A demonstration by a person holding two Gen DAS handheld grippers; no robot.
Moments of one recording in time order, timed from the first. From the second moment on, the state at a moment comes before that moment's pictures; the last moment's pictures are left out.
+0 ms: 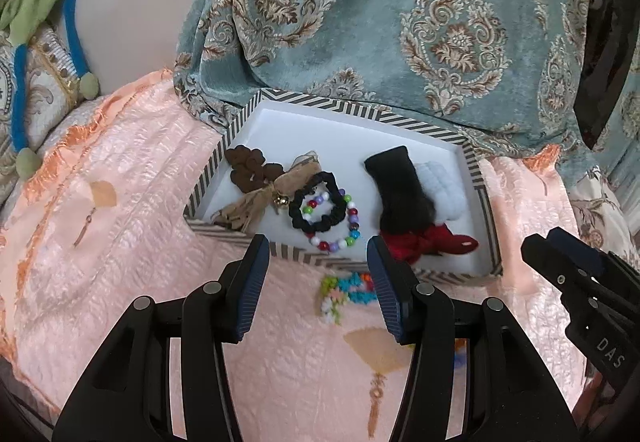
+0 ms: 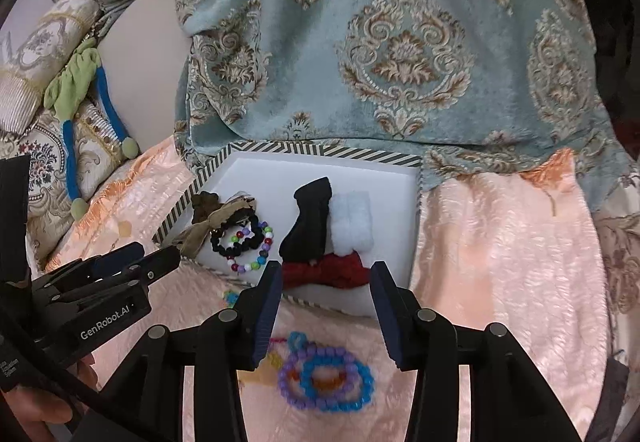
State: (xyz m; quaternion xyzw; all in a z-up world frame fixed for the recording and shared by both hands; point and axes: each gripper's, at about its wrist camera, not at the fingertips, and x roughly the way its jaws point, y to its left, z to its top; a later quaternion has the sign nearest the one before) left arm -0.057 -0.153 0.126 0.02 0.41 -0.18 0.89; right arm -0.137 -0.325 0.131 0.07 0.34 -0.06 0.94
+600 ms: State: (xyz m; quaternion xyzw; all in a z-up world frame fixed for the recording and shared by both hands) left arm -0.104 -0.146 0.143 0.04 0.39 -0.18 0.90; right arm -0.189 -0.311 0.144 0.04 0.31 -0.08 0.95
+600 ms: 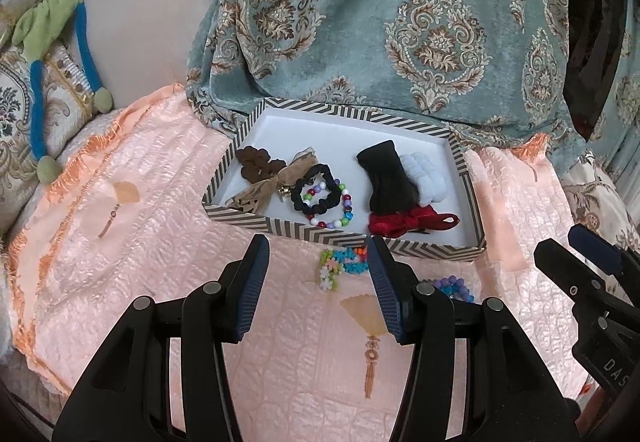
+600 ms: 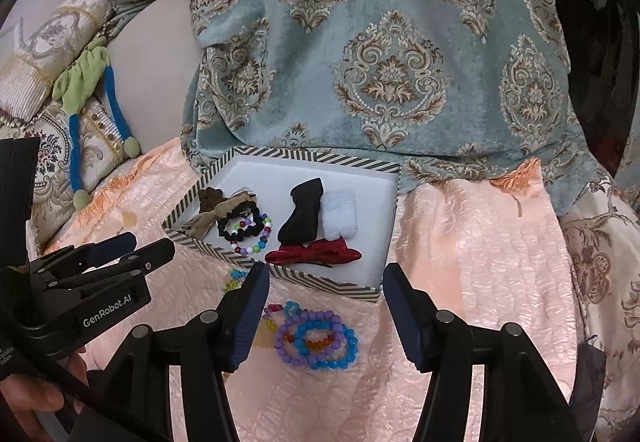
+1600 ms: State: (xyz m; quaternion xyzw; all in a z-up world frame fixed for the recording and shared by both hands) left arm -0.143 -0.076 0.146 0.02 0.39 -0.17 0.91; right arm -0.242 -0.317 0.136 0.05 0.32 -0.08 0.94
